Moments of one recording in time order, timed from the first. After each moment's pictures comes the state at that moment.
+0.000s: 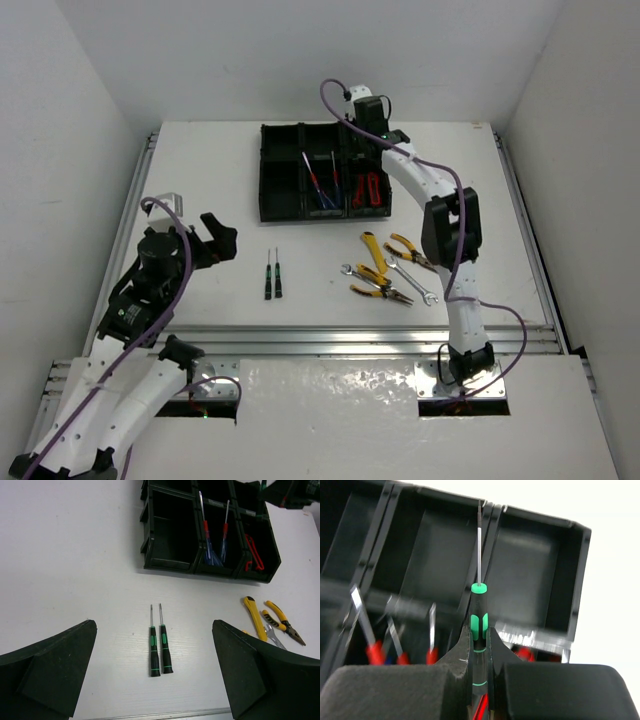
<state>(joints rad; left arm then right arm) -0.32 0.57 0.75 -0.54 -0.23 -0.46 0.37 2.29 2.04 -0.32 0.13 0.03</state>
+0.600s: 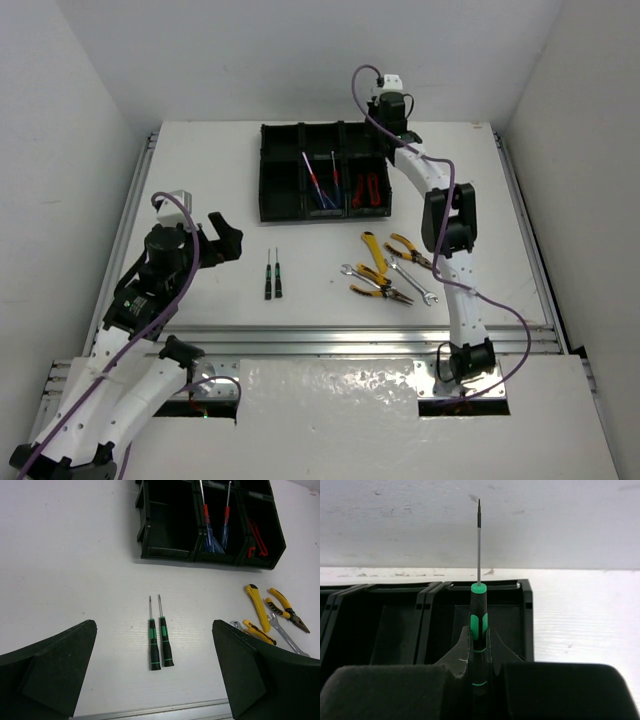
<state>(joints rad) -0.32 0.62 0.75 -0.54 -0.19 -0.45 0.24 2.54 2.24 0.00 0.11 0.14</state>
